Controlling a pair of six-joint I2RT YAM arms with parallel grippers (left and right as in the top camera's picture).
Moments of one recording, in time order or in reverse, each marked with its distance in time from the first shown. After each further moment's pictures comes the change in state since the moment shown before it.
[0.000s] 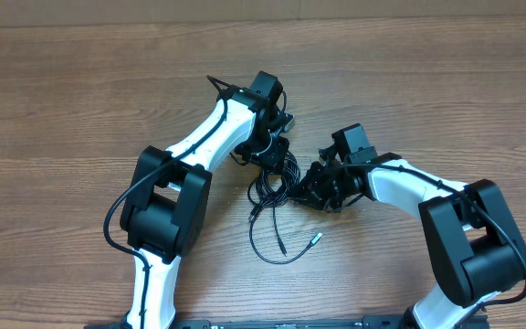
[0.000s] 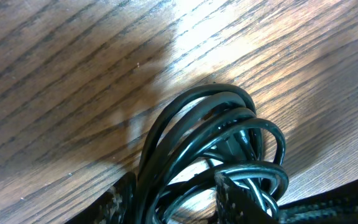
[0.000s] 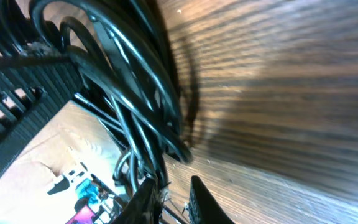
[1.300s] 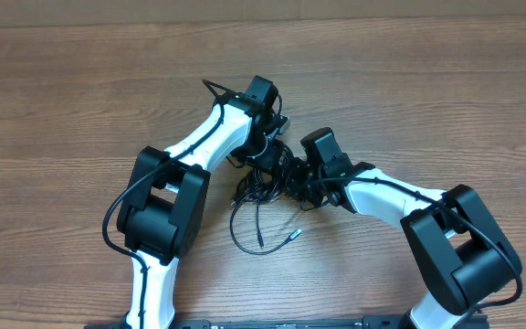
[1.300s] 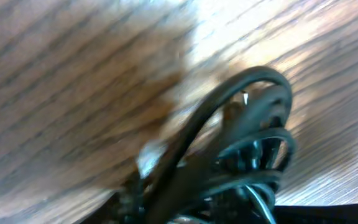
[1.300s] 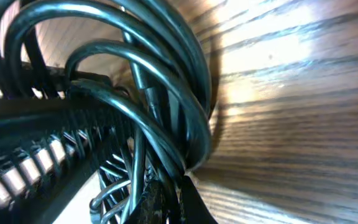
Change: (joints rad) left arm 0.011 -0.014 -0.072 0.056 -0.046 0.003; right arm 0.154 -0.001 0.000 0.208 0.306 0.141
